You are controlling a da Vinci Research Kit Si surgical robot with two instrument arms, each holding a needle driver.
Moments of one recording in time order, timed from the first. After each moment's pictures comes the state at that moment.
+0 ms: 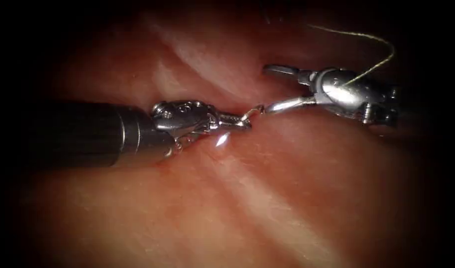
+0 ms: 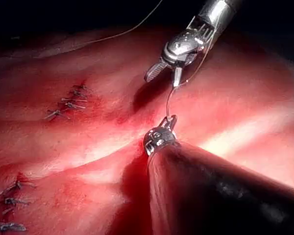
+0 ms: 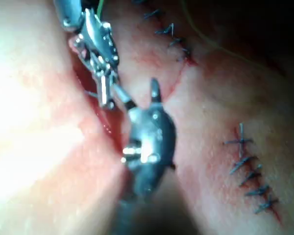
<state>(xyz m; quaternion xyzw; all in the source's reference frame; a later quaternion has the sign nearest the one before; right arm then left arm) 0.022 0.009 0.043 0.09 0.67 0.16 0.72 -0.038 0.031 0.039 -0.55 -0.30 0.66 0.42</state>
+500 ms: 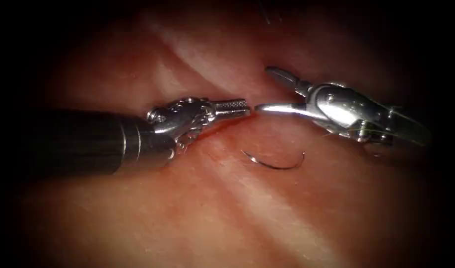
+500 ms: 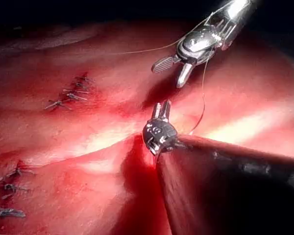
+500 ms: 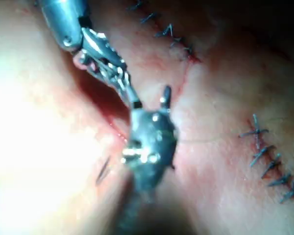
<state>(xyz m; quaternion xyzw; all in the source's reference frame) 0.022 0.006 0.041 0.02 0.63 0.23 0.74 -0.037 0.032 0.040 -0.59 -0.22 0.60 0.49</state>
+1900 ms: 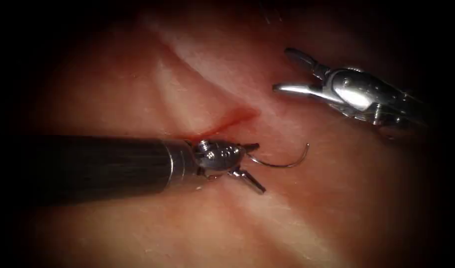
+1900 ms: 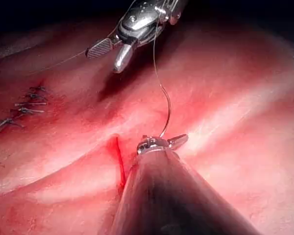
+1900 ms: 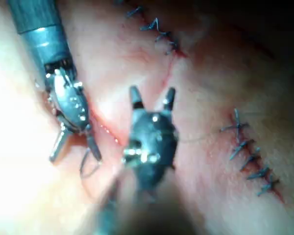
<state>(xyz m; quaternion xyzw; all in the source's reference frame) 0.020 0.009 0.043 0.00 0.62 0.23 0.75 -0.044 0.024 0.047 -0.39 -0.26 0.86 0.18</state>
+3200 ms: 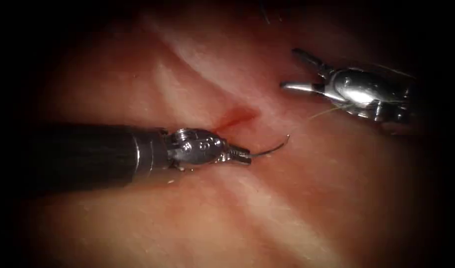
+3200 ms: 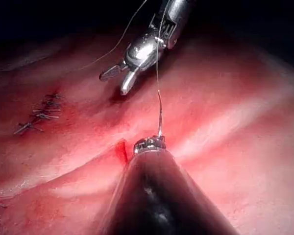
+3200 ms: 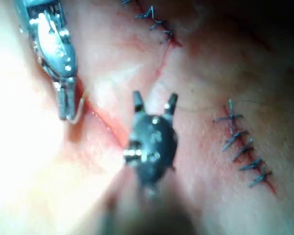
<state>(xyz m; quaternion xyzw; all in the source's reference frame) 0.019 0.008 0.046 -0.02 0.56 0.21 0.80 -0.040 0.027 0.039 -0.38 -0.18 0.89 0.20</state>
